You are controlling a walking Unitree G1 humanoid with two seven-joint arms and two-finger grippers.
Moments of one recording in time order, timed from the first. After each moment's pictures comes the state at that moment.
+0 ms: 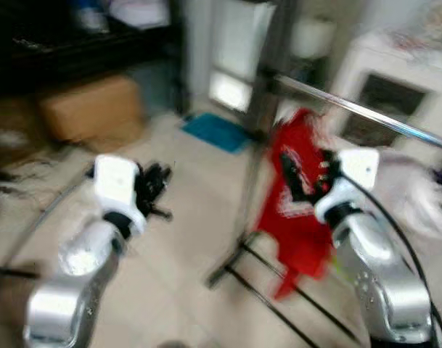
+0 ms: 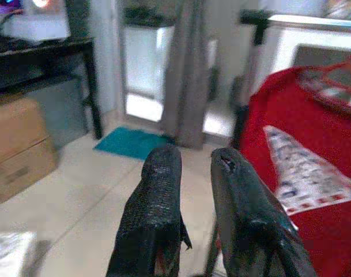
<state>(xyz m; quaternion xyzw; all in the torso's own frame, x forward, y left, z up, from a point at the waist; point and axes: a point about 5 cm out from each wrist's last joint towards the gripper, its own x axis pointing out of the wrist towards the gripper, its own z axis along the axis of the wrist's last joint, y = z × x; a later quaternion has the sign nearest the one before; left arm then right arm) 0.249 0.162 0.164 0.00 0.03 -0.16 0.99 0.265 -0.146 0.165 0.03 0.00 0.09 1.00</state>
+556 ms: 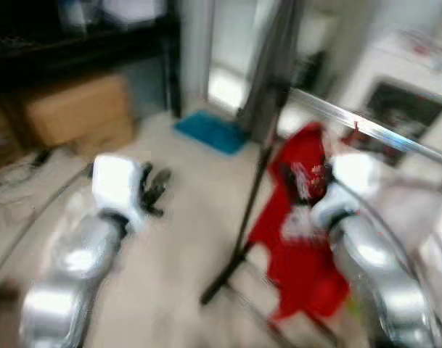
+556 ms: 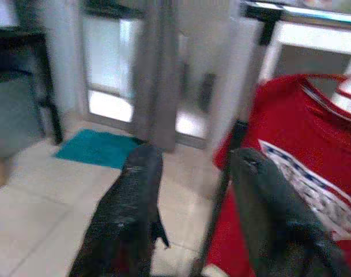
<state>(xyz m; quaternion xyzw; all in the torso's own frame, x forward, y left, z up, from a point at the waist) 0.248 0.150 0.162 0.00 0.04 -0.21 0.98 0.262 -0.161 0.157 0.01 0.02 0.06 1.00</state>
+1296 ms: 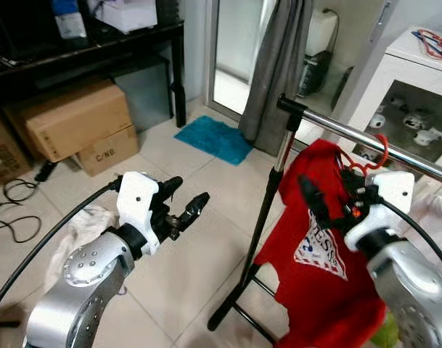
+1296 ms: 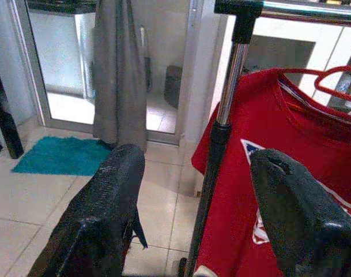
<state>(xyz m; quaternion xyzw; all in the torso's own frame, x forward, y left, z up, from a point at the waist) 0.232 0.143 0.161 0.00 0.04 -0.29 0.96 0.226 -0.174 0.167 0.05 0.03 0.14 0.99</state>
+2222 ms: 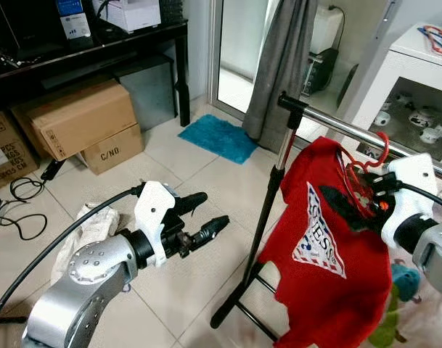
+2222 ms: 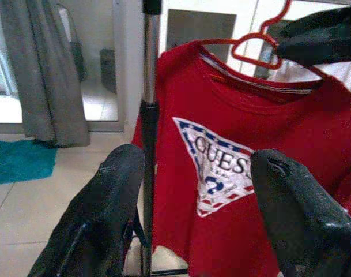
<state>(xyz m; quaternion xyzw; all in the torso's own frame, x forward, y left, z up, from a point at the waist) 0.227 0.129 0.155 0.01 0.07 -0.42 0.90 0.231 -0.215 0.191 -0.06 0.15 0.12 0.98</state>
